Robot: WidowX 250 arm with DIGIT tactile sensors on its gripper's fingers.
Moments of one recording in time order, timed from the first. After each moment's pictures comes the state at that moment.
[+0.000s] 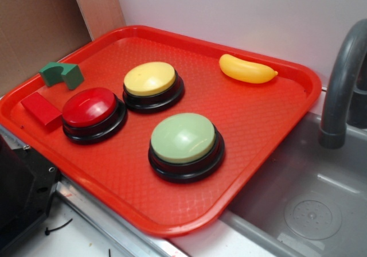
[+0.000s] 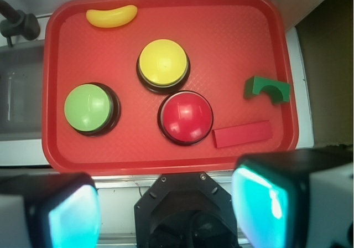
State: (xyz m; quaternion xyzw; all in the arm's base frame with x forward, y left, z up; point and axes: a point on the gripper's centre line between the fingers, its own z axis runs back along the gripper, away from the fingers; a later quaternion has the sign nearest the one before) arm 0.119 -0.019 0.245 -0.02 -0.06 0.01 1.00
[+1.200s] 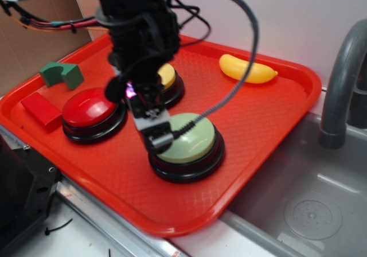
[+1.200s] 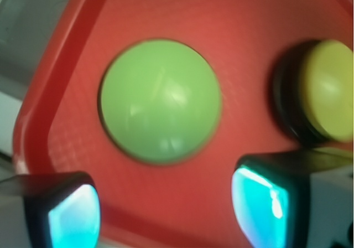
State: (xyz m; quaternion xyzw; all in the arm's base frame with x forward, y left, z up) arm 0.174 -0.127 0.081 0.02 0.00 -0.22 0.98
